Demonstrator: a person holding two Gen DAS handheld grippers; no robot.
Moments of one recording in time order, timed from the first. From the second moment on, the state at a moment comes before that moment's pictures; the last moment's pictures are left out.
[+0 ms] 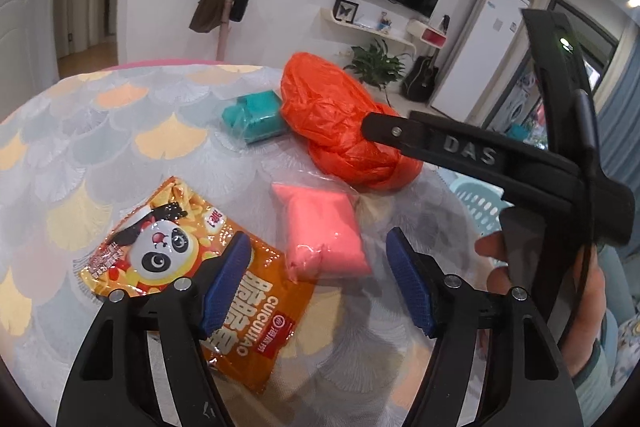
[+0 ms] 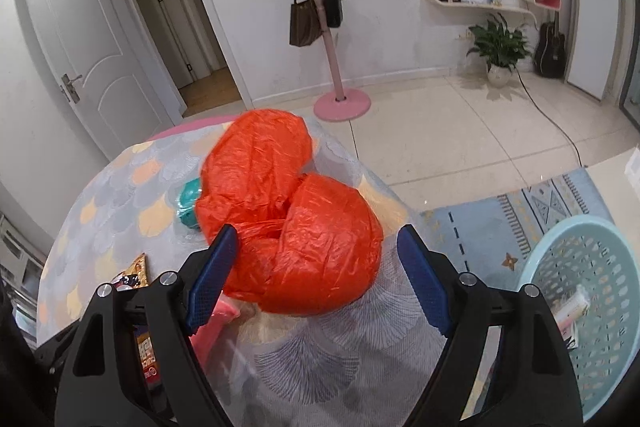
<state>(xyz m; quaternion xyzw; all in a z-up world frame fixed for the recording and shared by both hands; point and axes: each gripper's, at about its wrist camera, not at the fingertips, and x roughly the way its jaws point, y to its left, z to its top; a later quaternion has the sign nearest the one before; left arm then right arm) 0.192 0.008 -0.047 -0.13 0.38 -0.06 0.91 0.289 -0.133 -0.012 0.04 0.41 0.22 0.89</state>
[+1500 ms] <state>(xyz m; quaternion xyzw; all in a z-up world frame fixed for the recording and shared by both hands) 0.137 -0.146 0.064 -0.06 0.28 -0.23 0.93 0.145 -0.343 0.082 0.11 0.21 0.03 0.97</state>
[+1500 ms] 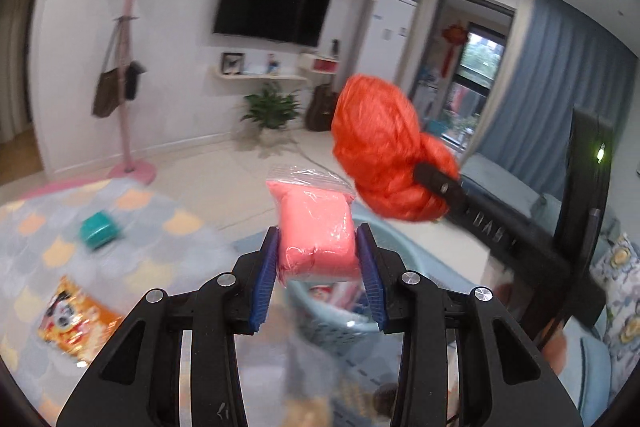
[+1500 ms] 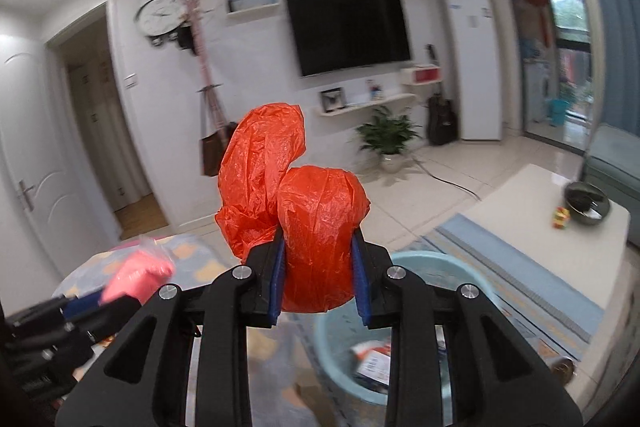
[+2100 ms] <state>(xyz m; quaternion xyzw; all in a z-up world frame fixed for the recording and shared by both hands) 0.232 -0.238 -0.015 -0.08 0.41 -0.25 0.87 0.180 -0.449 -0.015 0.20 0.39 -0.09 0.89</state>
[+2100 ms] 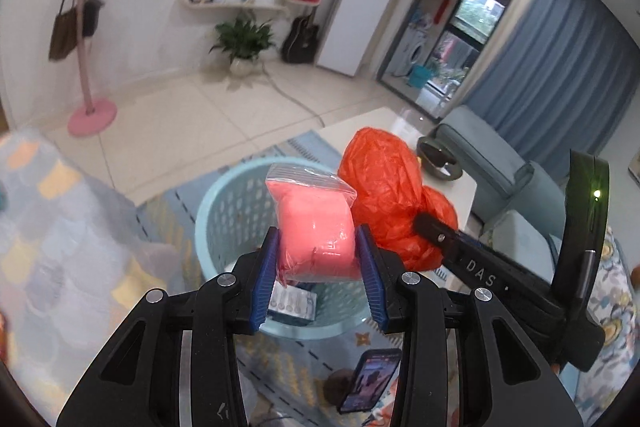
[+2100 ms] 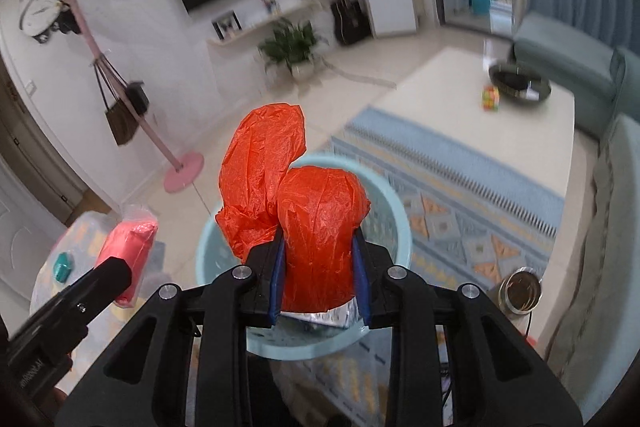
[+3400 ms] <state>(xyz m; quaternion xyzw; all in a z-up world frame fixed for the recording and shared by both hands) 0.143 -0.067 0.057 -0.15 0.31 -0.13 0.93 0.165 -0.313 0.100 0.12 0.29 0.09 0.94</state>
